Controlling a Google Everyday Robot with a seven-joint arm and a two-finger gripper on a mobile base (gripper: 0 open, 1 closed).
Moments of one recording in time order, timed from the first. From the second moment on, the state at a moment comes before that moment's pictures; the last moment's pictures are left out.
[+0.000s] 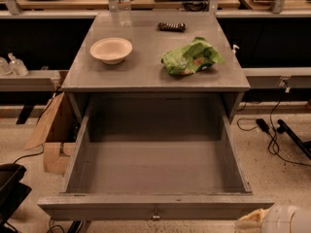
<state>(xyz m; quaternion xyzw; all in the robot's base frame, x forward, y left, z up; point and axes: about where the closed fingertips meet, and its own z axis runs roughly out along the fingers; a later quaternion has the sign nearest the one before) 0.286 -0.214 0.689 -0.51 0.83 0.07 0.23</state>
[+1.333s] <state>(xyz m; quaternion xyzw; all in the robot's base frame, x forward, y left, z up) 0.362 -0.179 0.570 -0.60 0.76 0.11 0.23</state>
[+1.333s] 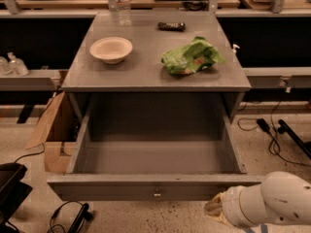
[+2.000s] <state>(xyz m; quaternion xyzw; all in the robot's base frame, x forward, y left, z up) 0.398 -0.168 0.575 -0.62 0.74 0.10 0.23</state>
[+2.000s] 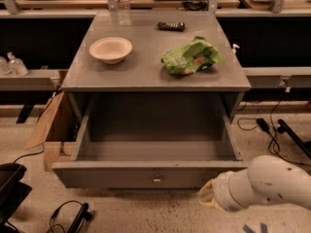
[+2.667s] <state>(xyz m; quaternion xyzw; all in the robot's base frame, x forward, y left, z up) 0.450 -0.155 0.585 -0.64 0.73 0.08 0.23</state>
